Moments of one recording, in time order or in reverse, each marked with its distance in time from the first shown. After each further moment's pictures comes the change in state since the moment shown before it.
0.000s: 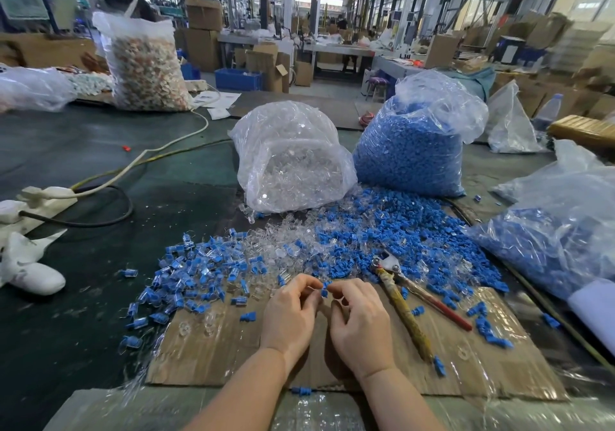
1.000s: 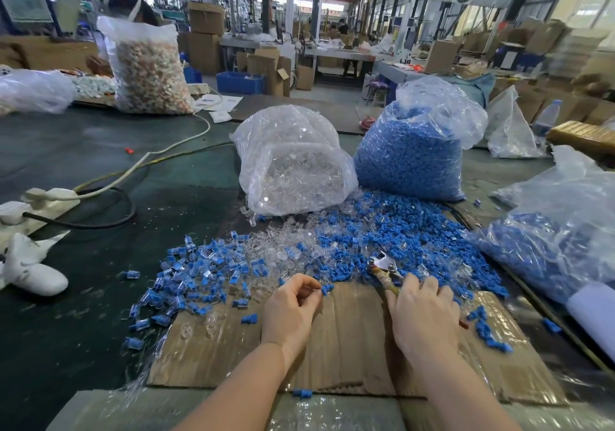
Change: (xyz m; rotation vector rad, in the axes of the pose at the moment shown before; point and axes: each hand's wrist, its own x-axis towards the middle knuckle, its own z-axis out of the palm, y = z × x) left_hand 0.005 0.006 -0.004 -0.047 0.015 -0.082; right_hand 0.022 0.030 -0.053 -0.827 -0.361 0.437
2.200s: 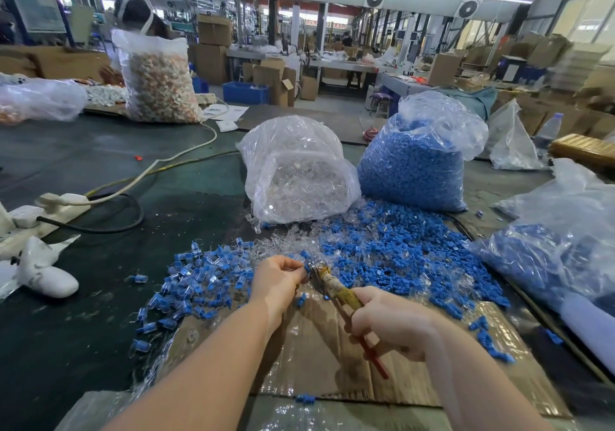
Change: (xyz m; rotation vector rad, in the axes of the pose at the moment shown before) left_hand 0.030 0.035 -0.037 -0.202 0.025 -0.307; right_hand -0.002 -0.024 -0.058 0.917 -0.934 -0.213
